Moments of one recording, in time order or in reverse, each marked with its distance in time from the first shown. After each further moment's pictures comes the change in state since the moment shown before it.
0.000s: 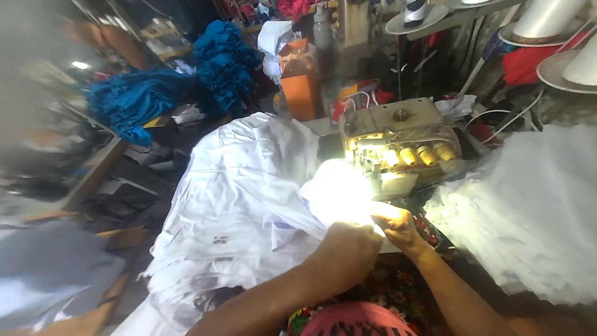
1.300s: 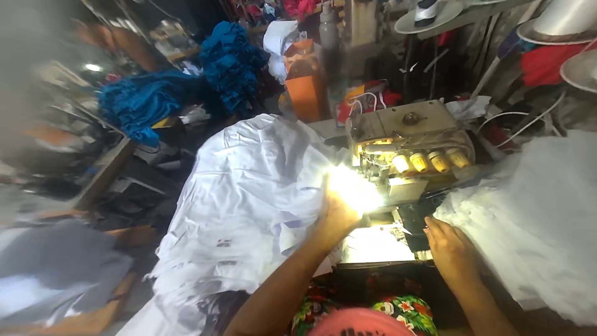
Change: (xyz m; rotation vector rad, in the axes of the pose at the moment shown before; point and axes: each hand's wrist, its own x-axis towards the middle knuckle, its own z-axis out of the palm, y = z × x) left_hand 0.033 -0.081 0.067 0.204 0.326 -0.284; right_hand -0.054 0.002 -0.050 -0.680 -0.073 0.442
